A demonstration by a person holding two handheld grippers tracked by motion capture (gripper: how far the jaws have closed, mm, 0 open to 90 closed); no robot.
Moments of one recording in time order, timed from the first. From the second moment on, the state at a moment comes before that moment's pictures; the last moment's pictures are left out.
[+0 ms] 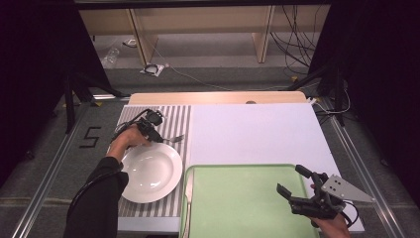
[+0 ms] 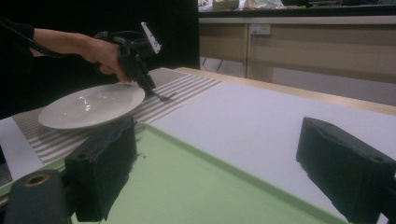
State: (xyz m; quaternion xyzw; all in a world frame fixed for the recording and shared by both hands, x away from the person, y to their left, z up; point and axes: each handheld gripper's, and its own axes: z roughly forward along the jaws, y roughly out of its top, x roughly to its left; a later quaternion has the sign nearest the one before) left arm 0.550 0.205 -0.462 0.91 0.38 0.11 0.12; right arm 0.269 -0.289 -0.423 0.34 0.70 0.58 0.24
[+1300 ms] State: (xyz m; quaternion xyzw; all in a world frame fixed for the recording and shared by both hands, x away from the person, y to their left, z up) left arm 0.549 0.205 -0.461 0.91 0.38 0.06 0.12; right arm 0.269 -0.288 -0.423 0.34 0.70 0.59 0.23
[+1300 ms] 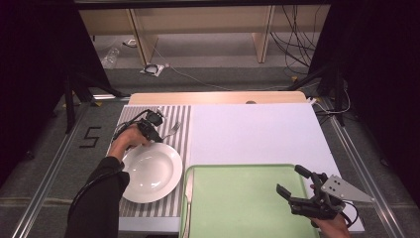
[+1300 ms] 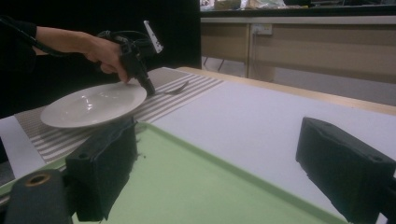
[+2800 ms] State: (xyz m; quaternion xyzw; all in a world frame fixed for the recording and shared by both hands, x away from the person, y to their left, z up) left arm 0.508 0.202 -0.378 0.88 0.42 0.11 0.20; right arm 0.269 -0.287 -0.423 0.34 0.70 0.58 0.24
